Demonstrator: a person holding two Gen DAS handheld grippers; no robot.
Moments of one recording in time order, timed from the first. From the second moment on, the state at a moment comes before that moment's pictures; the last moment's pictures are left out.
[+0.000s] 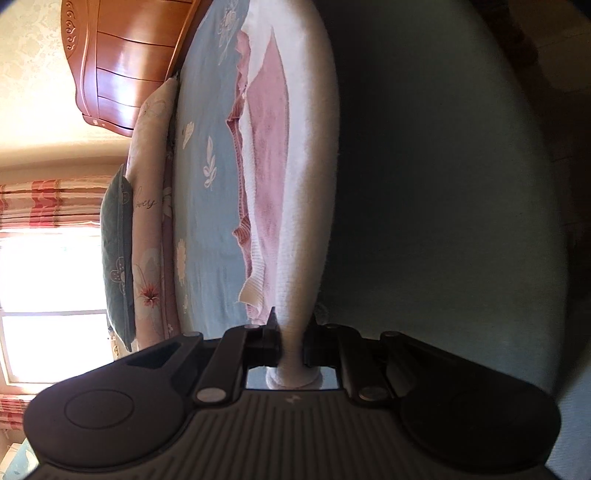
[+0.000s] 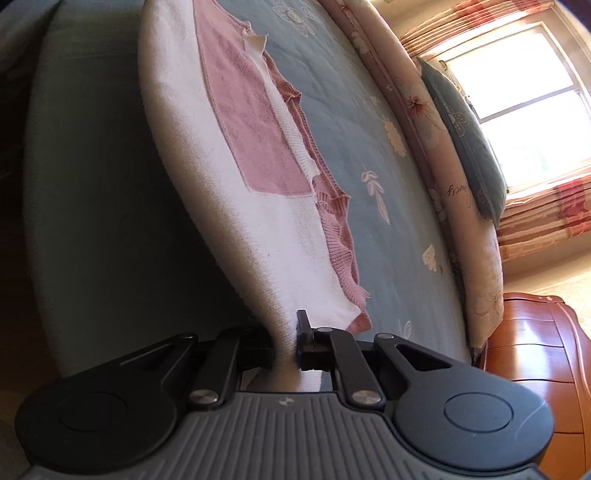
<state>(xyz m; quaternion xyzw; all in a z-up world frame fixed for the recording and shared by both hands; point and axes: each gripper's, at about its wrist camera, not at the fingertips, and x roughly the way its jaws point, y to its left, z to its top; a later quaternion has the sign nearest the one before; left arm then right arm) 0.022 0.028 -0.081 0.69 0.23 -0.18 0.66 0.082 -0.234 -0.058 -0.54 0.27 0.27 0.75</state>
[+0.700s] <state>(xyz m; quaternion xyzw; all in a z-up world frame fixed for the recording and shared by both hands) 0.061 0.066 0.010 0.44 0.40 -0.18 0.78 0.083 -0.269 -0.017 -0.45 0.32 0.26 0.79</state>
